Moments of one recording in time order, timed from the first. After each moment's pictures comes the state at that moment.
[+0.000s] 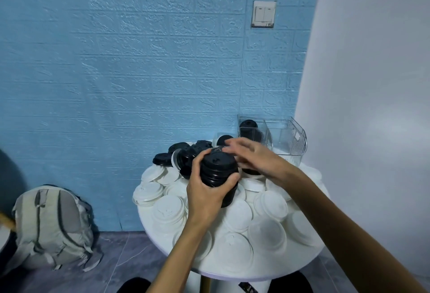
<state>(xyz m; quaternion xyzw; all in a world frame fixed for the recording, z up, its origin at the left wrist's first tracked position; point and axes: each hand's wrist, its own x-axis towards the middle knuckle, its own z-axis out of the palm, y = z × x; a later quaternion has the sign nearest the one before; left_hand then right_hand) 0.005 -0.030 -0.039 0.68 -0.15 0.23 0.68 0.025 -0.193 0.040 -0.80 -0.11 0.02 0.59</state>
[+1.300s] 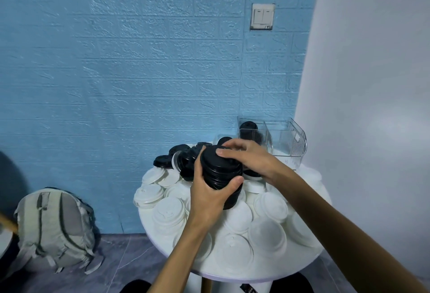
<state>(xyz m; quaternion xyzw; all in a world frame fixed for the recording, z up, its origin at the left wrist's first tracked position) 0.006 -0.033 -0.036 0.67 -0.18 0.19 0.70 0.027 -0.174 0.051 -0.80 -0.08 -0.01 0.60</state>
